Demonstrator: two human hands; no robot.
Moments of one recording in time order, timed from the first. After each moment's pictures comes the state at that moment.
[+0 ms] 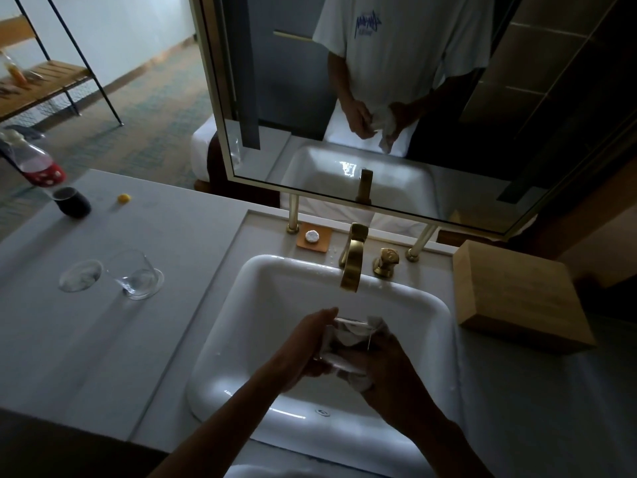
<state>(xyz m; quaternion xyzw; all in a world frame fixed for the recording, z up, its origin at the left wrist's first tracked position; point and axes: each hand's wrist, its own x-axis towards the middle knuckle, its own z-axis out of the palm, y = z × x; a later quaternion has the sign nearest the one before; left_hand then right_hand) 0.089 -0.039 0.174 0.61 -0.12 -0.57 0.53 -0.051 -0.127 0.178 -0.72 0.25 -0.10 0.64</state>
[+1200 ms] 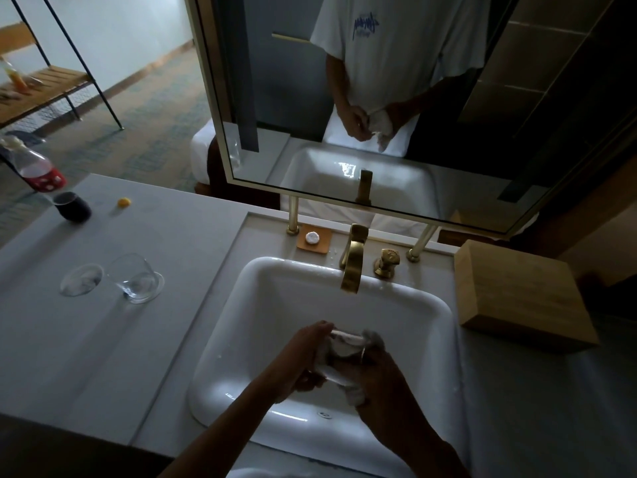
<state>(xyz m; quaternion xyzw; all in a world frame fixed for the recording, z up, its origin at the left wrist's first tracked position) 0.091 -0.025 0.158 0.60 -0.16 -0.57 0.54 -0.062 -0.116 0.153 -0.91 0.17 -0.12 0.35</state>
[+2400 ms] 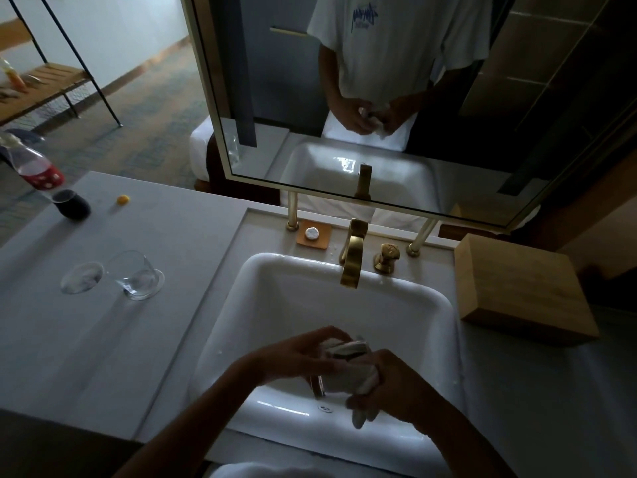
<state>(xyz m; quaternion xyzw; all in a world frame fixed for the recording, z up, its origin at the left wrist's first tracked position) 0.124 -0.021 0.144 0.57 -0.40 -0.62 0.36 -0.064 -0.136 0.186 -0.72 0.25 0.09 0.64</state>
